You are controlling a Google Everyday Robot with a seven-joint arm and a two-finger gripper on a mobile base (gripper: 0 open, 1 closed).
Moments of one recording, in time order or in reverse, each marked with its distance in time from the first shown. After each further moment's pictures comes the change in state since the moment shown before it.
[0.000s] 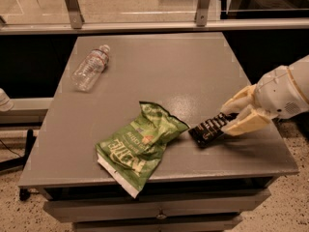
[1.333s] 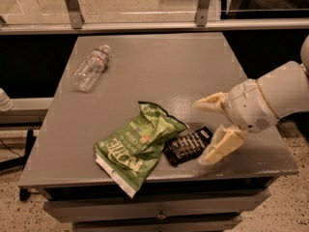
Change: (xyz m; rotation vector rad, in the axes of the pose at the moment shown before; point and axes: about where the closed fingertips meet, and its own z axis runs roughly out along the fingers) arm -0.055 0.050 0.043 -0.100 -0.103 -0.091
